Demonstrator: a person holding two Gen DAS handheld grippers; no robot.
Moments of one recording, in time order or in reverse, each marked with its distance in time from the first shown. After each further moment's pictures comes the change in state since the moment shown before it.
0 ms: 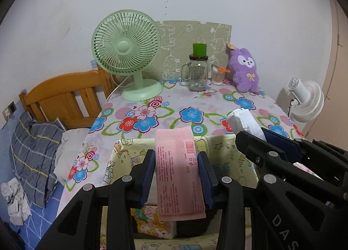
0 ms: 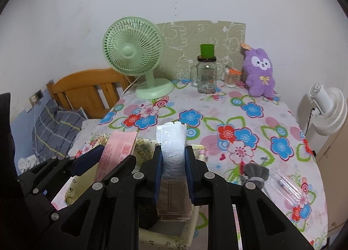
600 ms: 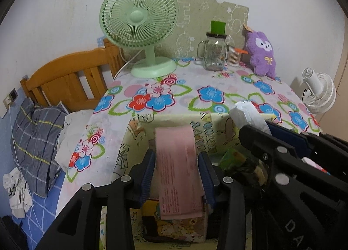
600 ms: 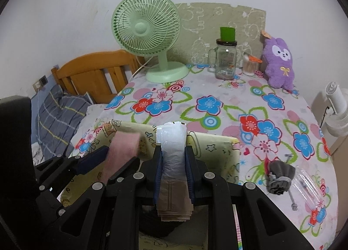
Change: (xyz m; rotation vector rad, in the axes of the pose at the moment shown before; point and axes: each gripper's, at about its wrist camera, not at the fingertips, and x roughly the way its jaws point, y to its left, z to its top) left arm 0.039 0.034 -0.019 -0.027 0.115 0.030; right arm 0.048 0.026 -0.008 -0.039 0.089 0.051
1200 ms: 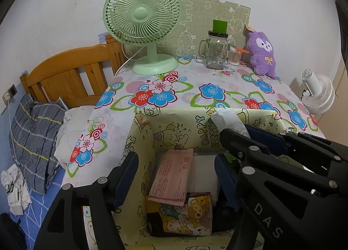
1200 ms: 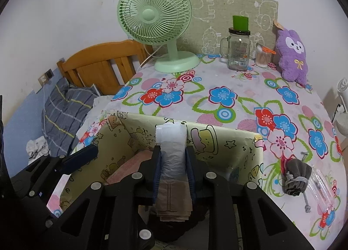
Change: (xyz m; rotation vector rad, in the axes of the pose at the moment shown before) left arm -0.004 0.007 -0.004 -0.014 0.009 -0.016; right arm 0.022 0.006 -0.001 -0.011 0.059 0.053
